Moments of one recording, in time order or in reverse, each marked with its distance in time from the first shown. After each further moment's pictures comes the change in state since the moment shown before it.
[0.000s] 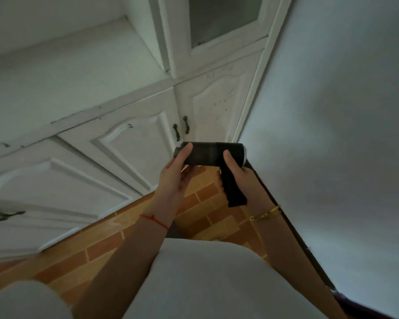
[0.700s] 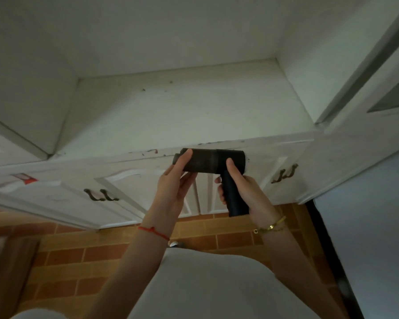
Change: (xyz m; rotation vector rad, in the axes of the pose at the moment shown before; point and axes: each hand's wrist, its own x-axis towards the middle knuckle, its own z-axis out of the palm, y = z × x) left_hand 0.019 0.208 -0.227 -0.185 0.244 0.273; right_hand 0.052 -0.051 0.312 -0.186 -0.387 0.032
